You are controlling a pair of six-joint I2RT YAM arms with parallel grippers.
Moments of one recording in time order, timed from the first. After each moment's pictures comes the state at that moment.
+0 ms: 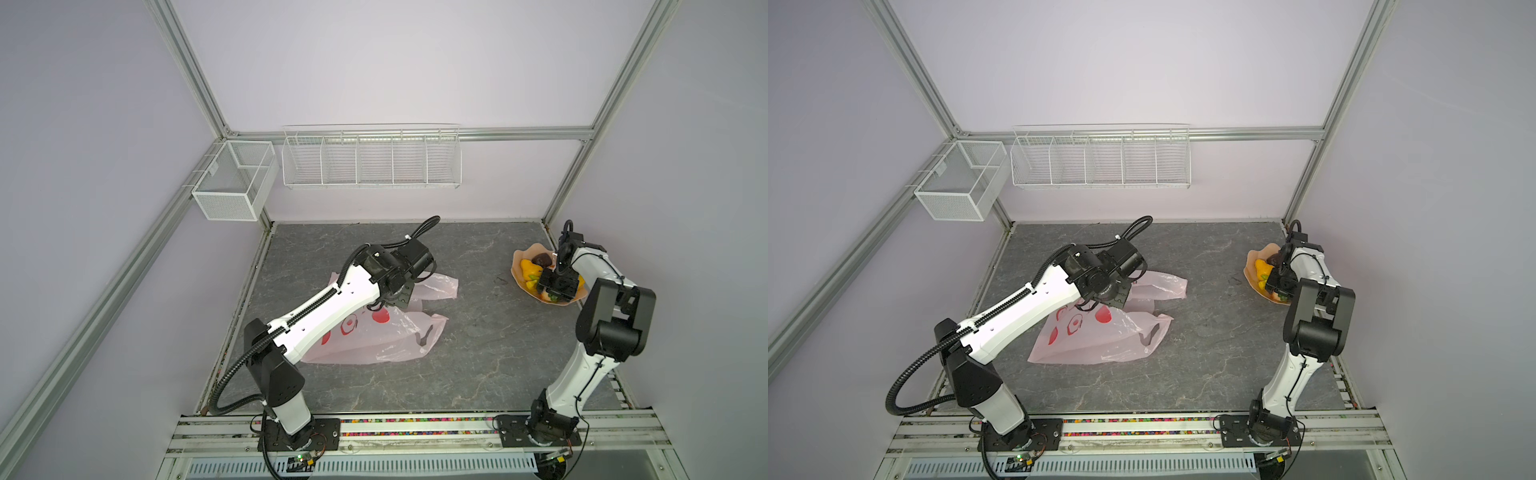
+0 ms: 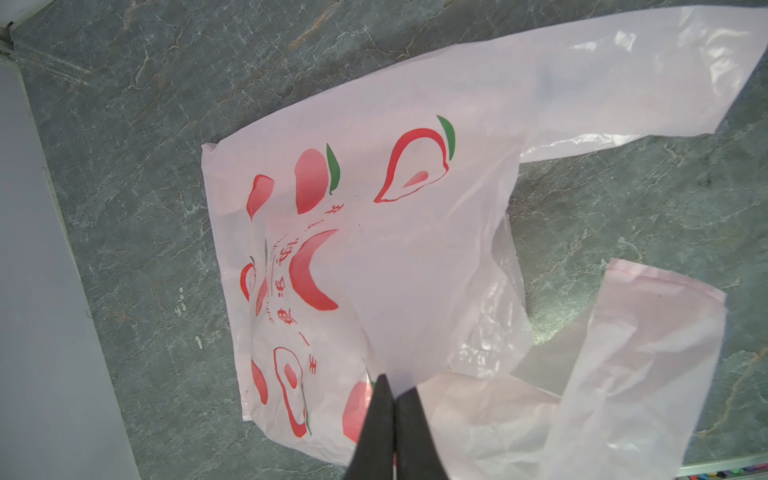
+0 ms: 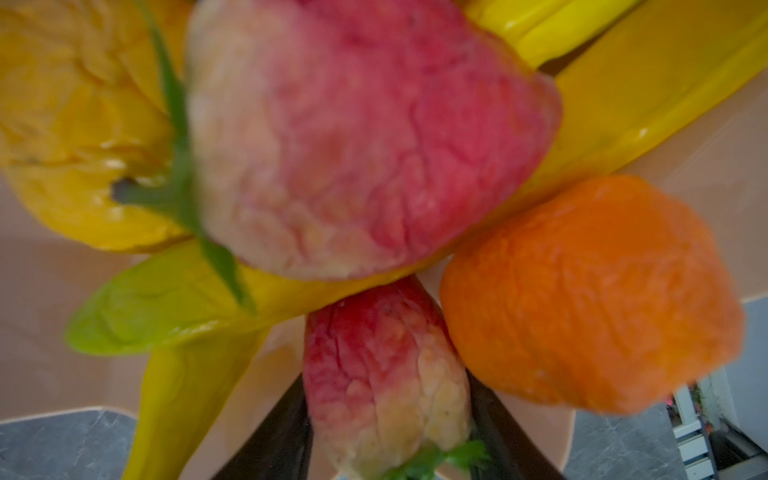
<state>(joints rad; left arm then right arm) -0.92 1.70 1.77 -1.34 -0.34 -0.47 -0.29 1.91 1.47 -0.98 0.07 0.23</state>
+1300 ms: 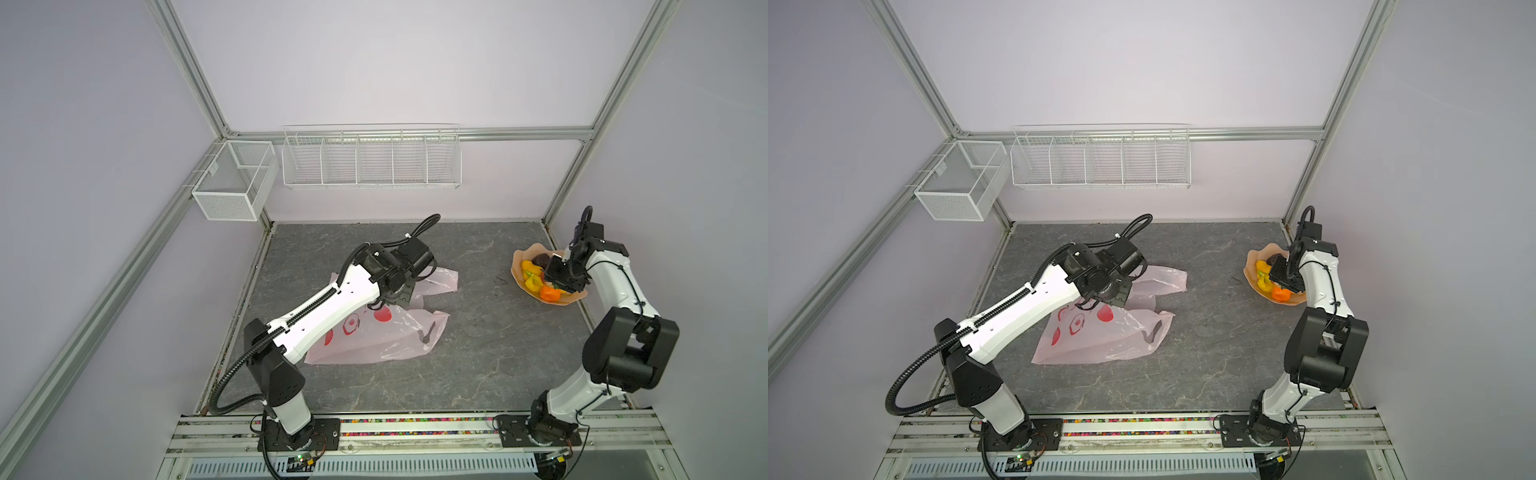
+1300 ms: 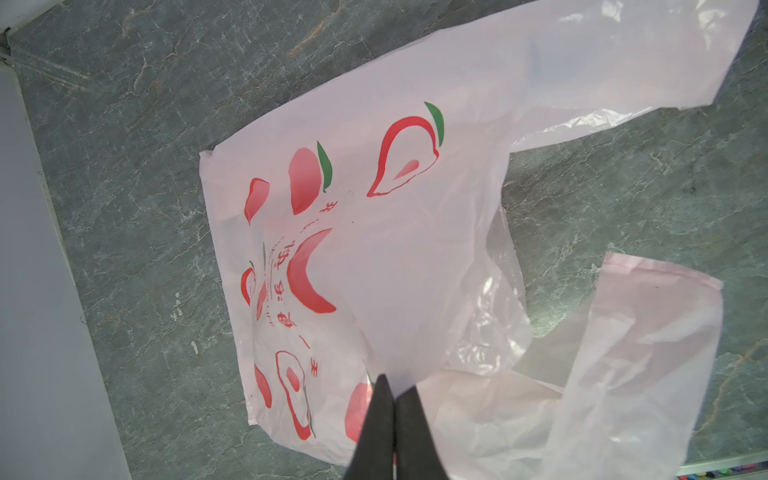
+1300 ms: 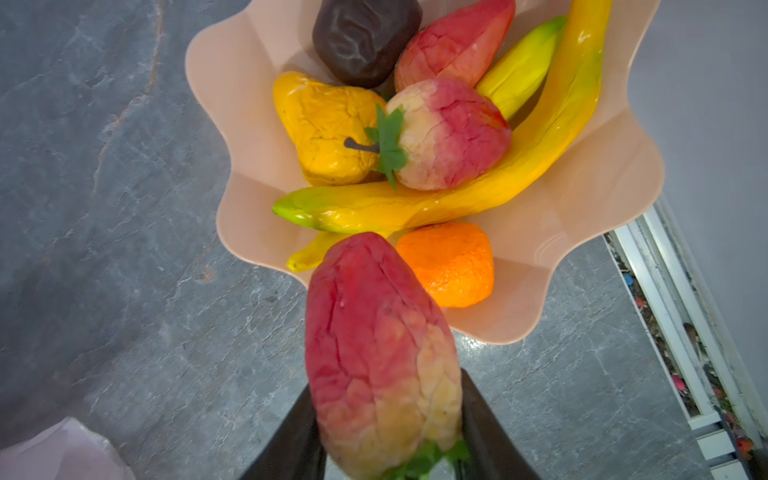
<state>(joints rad) -0.92 1.70 1.77 -1.32 -0.33 -0.47 -0.29 1.65 1.43 -0.99 -0.10 0.25</state>
